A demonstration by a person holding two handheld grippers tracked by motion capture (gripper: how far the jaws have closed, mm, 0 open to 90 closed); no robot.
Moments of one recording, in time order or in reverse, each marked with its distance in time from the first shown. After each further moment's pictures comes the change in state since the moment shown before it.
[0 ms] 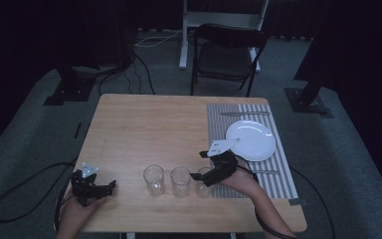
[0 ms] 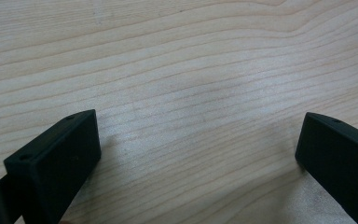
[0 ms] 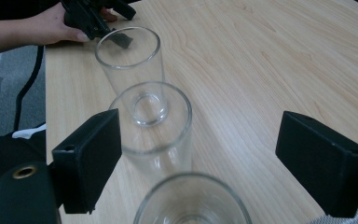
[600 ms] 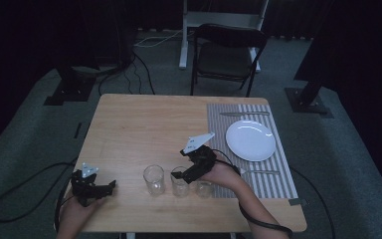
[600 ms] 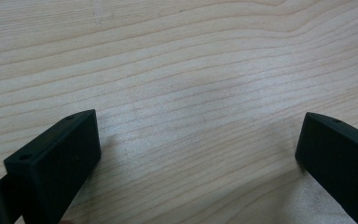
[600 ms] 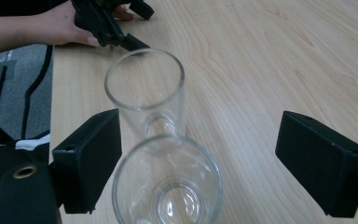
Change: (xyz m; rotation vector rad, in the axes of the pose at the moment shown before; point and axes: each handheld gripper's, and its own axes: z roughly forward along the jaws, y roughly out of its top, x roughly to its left) left arm 0.000 0.000 0.000 -0.002 0.000 -0.002; right arm 0.009 0.038 0.046 0.064 0.067 -0.055
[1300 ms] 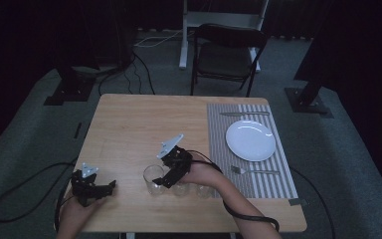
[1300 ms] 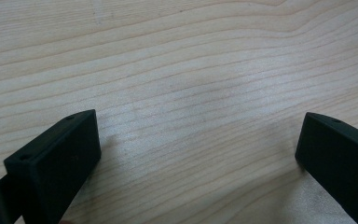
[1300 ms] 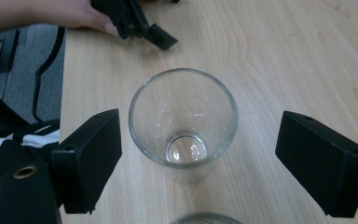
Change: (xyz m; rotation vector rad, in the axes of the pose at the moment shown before) left arm 0.000 0.000 0.000 0.001 -0.001 0.000; right arm 0.020 0.034 0.050 0.132 0.069 -0.085
